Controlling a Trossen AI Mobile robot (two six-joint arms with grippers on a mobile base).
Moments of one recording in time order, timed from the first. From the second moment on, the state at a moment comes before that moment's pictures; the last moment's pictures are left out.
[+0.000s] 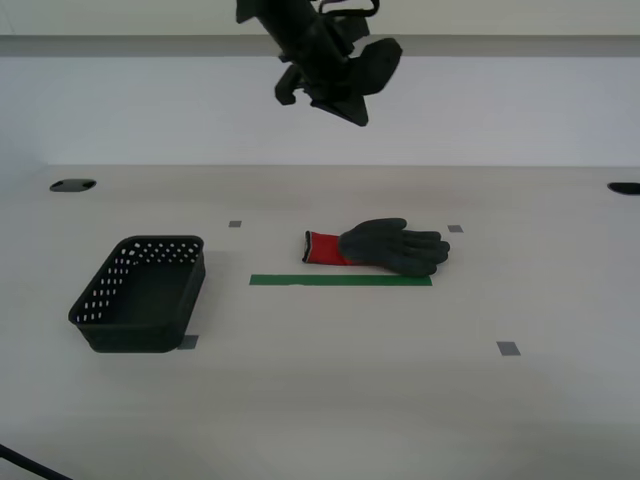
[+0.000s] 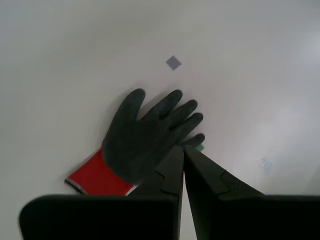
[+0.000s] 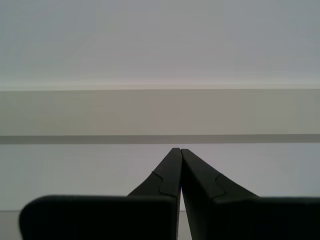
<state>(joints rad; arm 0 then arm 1) 0.00 1.05 0.52 0.56 0.00 0.00 -0.59 2.23 1.74 -0.44 0.35 0.01</state>
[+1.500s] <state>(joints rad) 0.00 1.05 0.52 0.53 -0.01 0.00 -0.72 2.76 2.15 -0.50 0.21 -0.02</state>
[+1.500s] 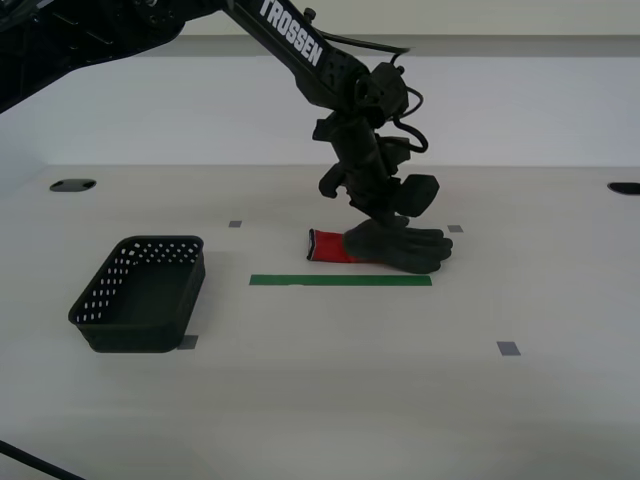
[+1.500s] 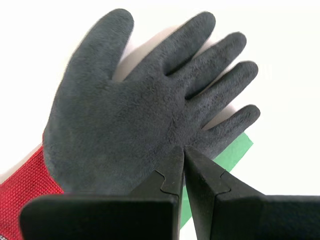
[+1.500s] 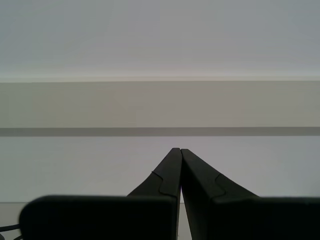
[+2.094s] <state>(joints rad) 0.00 1.05 0.52 0.54 -0.01 0.00 -0.72 2.79 2.15 -0.53 0.05 -0.10</state>
